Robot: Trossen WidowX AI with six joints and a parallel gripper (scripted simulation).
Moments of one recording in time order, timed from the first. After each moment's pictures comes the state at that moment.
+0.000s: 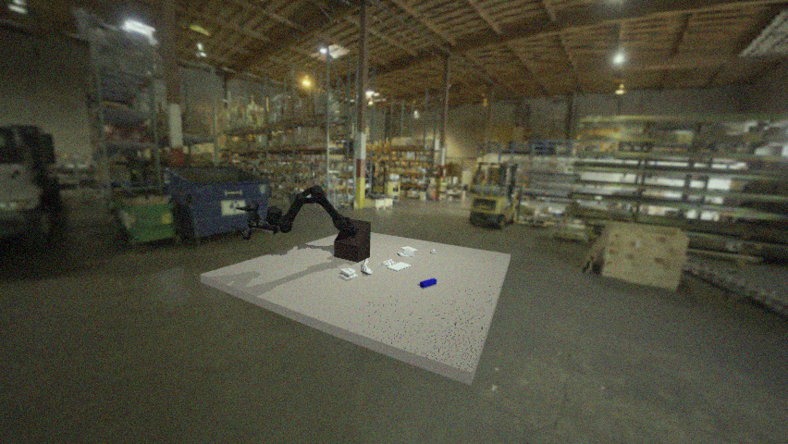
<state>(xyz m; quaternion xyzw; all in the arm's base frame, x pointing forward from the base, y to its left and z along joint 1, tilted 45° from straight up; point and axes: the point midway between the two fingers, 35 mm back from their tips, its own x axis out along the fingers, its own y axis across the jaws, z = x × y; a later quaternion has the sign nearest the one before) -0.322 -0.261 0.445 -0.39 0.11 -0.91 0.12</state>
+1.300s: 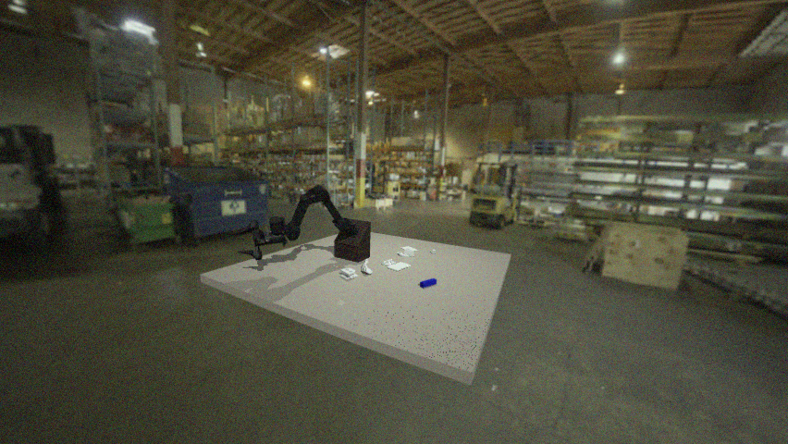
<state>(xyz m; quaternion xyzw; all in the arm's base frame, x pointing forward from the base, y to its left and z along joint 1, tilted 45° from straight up) -0.230 -0.357 0.412 -0.34 0.14 -0.89 0.28</state>
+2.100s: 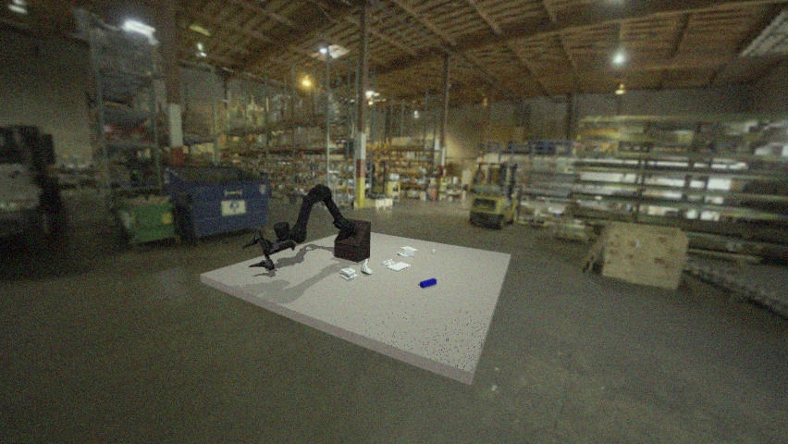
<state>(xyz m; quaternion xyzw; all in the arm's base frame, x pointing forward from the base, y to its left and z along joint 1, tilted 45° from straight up) -0.155 -0.398 0.388 -0.32 0.17 -0.85 0.38</state>
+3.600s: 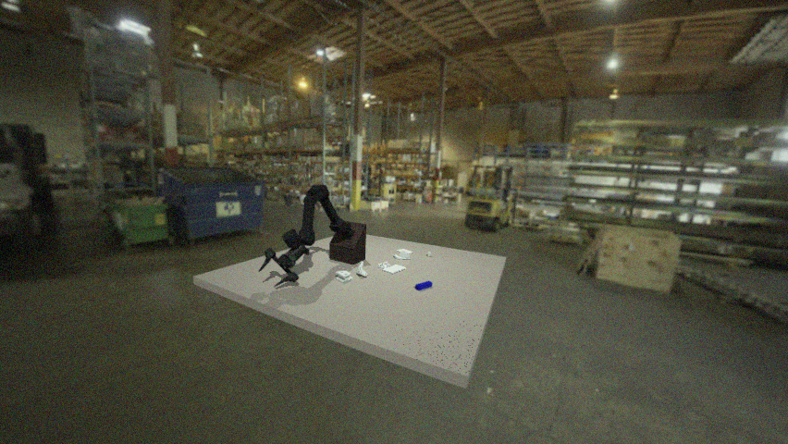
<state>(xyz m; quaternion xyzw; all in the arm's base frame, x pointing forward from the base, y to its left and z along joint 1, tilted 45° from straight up) -0.011 -0.426 0.337 -0.31 0.25 -0.75 0.53</state>
